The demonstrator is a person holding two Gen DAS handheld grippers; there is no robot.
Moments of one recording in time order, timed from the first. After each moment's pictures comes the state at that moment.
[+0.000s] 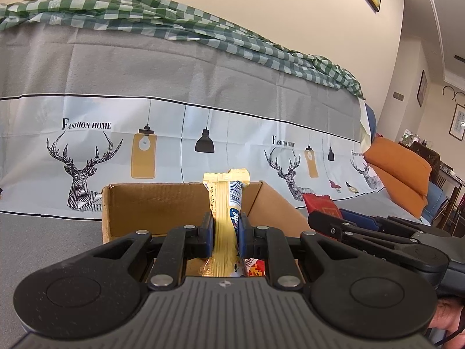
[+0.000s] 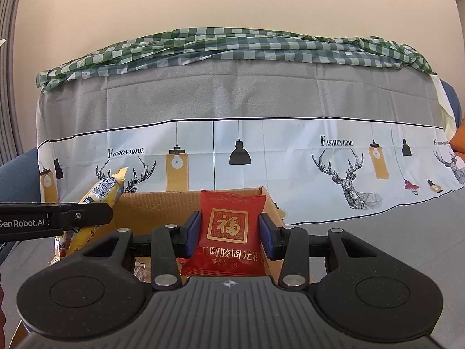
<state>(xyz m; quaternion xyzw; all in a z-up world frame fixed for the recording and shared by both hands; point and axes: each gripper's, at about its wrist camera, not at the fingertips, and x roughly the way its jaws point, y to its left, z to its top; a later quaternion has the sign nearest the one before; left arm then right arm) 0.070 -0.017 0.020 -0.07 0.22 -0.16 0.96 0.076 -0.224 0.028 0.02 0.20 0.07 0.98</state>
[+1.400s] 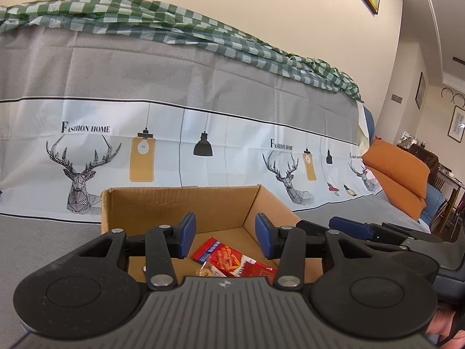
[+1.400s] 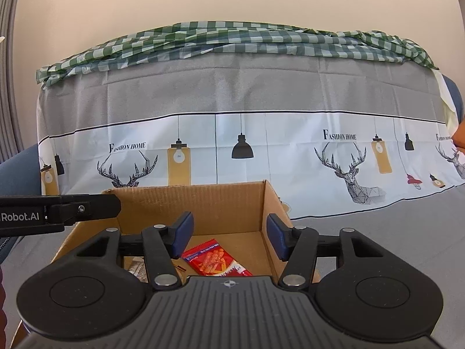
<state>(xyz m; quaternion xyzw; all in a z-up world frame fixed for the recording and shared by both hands) 0.067 -0.017 0.023 -0.07 0.22 -0.16 0.96 0.081 -0.221 0.027 0.02 0.21 0.08 0.97</state>
